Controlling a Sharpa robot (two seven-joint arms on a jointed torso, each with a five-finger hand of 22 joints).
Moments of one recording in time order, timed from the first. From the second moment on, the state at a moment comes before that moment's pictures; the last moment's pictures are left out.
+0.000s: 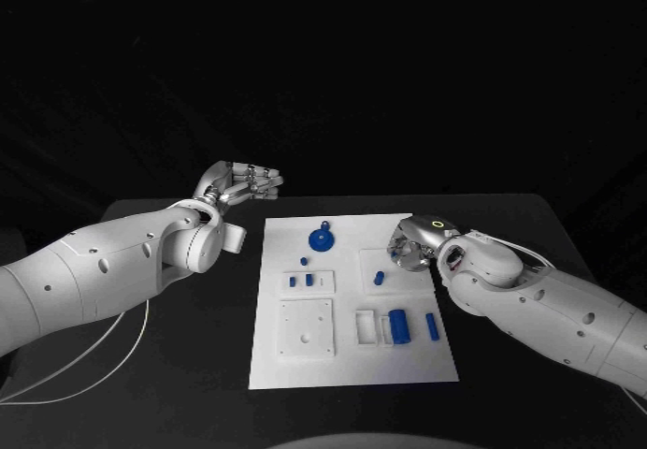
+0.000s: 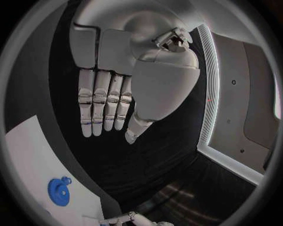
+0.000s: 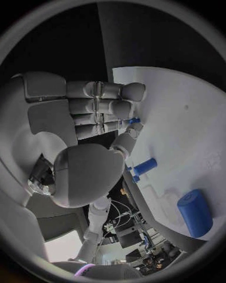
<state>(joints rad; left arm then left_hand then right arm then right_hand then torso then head) 1.23 -0.69 -0.09 1.18 -0.22 -0.37 0.41 1.39 -0.01 0.12 -0.05 0.06 1.10 0.12 0.07 0.07 1.10 0.14 0.06 0.06 1.15 0.13 0.06 0.07 0.09 1.08 0.11 0.07 0.15 0.83 -0.72 0.35 1.35 -1.90 -0.18 -0.20 1.25 -0.12 0.66 -0.22 0.05 1.26 0.08 0.06 0.09 1.34 0.03 0.07 0.06 1.39 -0.05 0.89 0.80 0.13 1.47 -0.08 0.39 1.17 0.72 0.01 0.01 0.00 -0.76</state>
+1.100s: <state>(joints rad) 1.23 -0.68 -0.09 1.11 -0.21 -0.36 0.41 1.39 -0.01 0.12 -0.05 0.06 1.10 0.12 0.07 0.07 1.09 0.14 0.06 0.06 1.15 0.13 0.07 0.07 0.09 1.08 0.11 0.07 0.14 0.82 -0.78 0.41 1.50 -1.83 -0.27 -0.21 1.24 -0.13 0.68 -0.23 0.13 1.28 0.07 0.06 0.12 1.36 0.03 0.06 0.07 1.41 -0.07 0.86 0.81 0.11 1.46 -0.08 0.42 1.19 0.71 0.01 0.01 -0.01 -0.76</state>
